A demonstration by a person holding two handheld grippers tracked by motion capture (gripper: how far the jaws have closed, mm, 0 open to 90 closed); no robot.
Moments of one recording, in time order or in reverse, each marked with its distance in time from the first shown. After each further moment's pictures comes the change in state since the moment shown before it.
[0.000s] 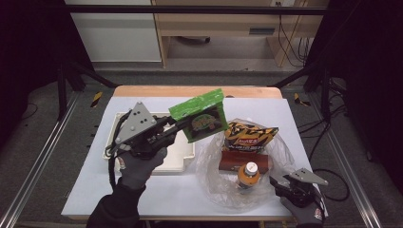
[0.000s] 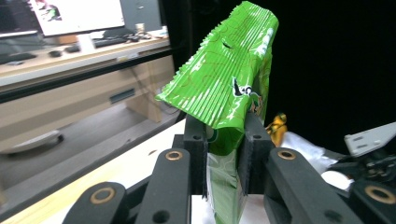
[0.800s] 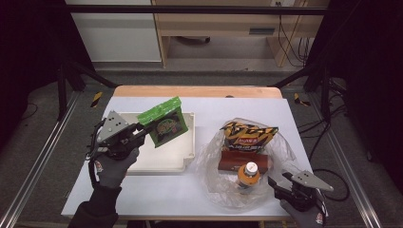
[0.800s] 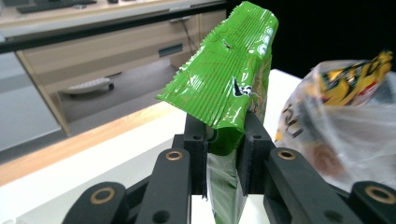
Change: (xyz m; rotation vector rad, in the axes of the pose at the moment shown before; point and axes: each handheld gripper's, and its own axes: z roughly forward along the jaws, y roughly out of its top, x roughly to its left) left arm 0.061 -0.070 -0.020 0.152 0.183 -0.068; right arm 0.014 0.009 -0.020 -0.094 0.031 -0.002
